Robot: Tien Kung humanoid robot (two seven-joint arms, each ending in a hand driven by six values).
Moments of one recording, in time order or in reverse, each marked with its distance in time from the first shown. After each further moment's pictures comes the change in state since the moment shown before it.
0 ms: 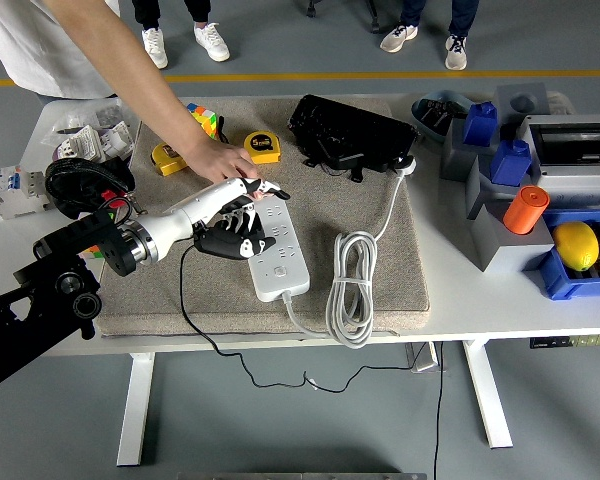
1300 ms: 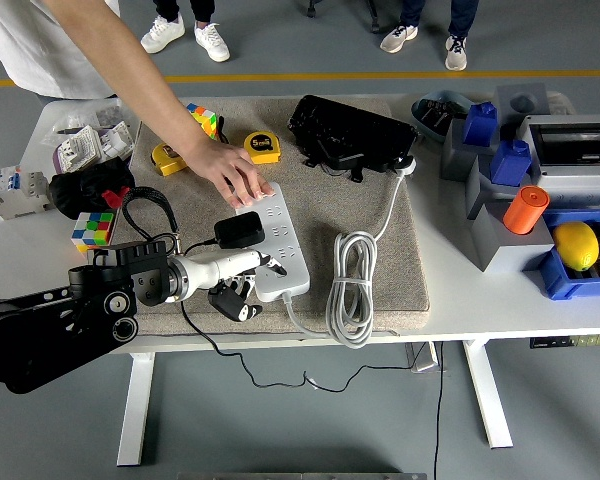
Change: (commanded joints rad) left arm -0.156 -0.048 0.292 0.070 0.097 -0.237 0.369; right arm 0.002 -0.003 0.007 0.001 0.001 -0.001 0.001
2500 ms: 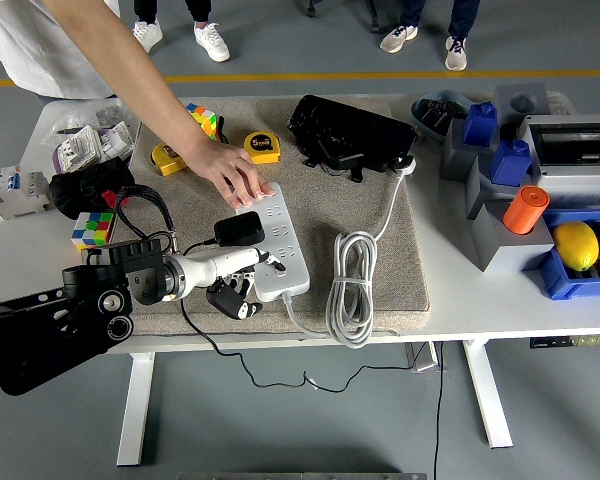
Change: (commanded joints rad) left arm 0.022 0.007 -0.043 -0.018 -0.001 0.001 -0.015; right arm 0.002 -0.001 -0.007 0.000 0.002 0.001 -0.001
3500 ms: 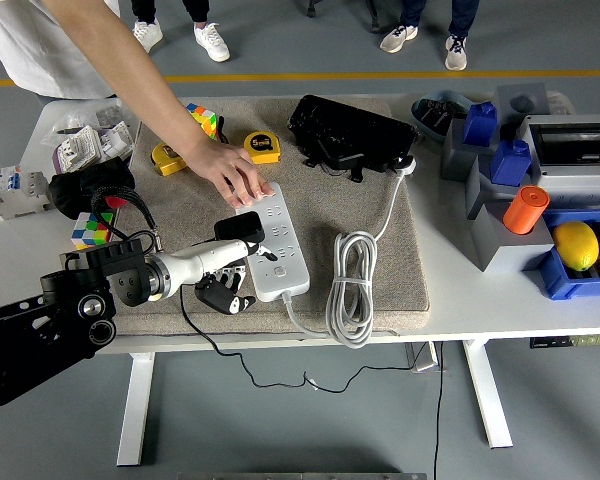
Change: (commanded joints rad) left arm 0.071 0.031 -0.080 -0.044 0.019 0.015 -0.020; right arm -0.004 0.003 0.006 -0.003 0.000 0.000 -0.001
